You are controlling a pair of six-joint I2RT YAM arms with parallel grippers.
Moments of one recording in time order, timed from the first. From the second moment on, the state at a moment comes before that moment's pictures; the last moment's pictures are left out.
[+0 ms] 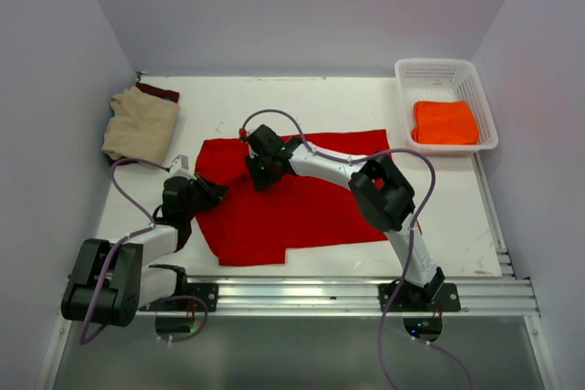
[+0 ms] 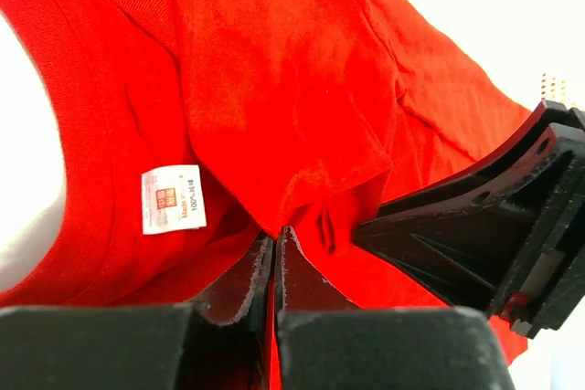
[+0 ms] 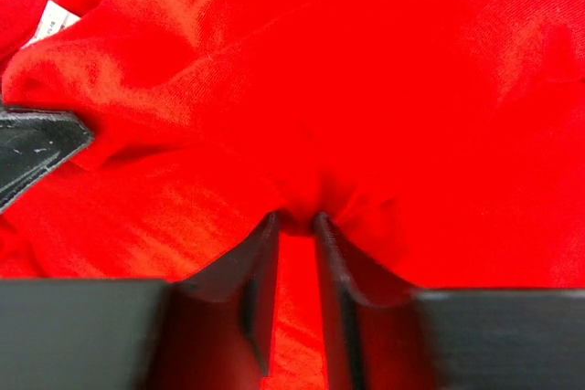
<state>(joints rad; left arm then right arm) -0.11 1.20 0.18 0.53 0.20 -0.80 0.88 2.20 1.71 -0.50 -0.07 0.34</state>
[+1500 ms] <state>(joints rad) -0.11 1.09 0.18 0.48 0.20 -0.80 0.92 2.24 1.75 -0.52 0.02 0.32</state>
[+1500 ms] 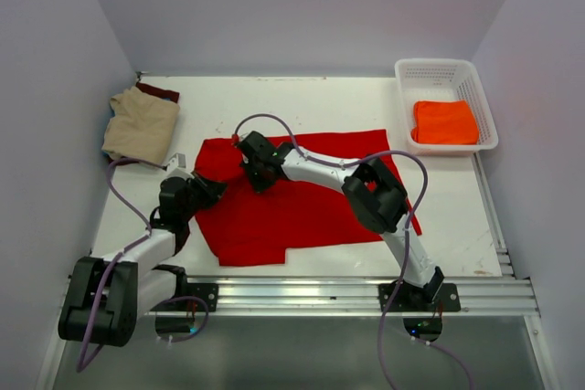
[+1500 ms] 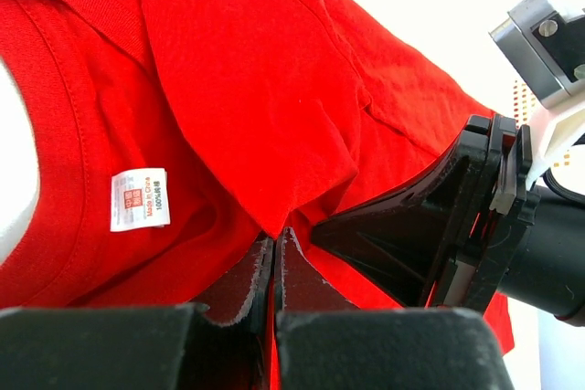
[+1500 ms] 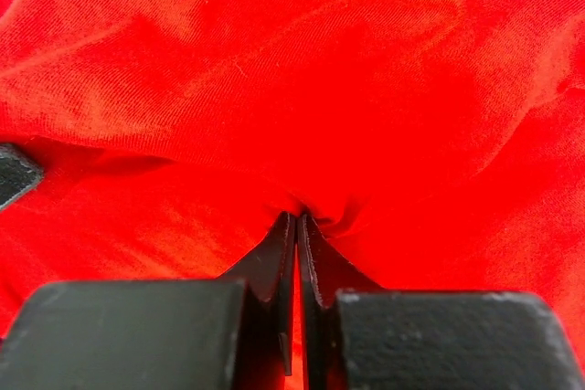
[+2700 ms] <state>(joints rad) -0.08 0.99 0.46 -0.19 0.16 -0.65 0.92 1.97 1.57 -0.56 0.17 0.25</state>
